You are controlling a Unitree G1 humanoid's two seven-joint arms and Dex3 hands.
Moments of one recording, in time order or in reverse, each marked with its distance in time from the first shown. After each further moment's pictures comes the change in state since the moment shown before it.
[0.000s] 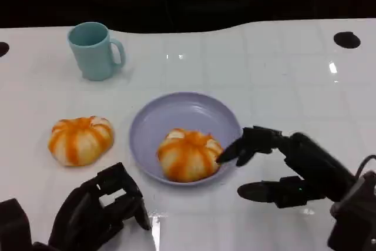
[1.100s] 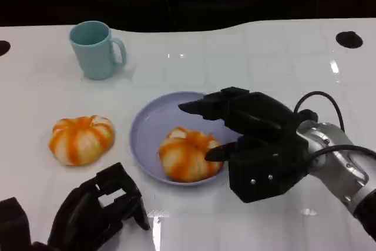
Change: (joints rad) left arm -0.002 0.001 0.006 -0.002 0.000 0.019 0.004; right arm -0.426 0.060 0.200 0.220 -0.510 0.344 -0.102
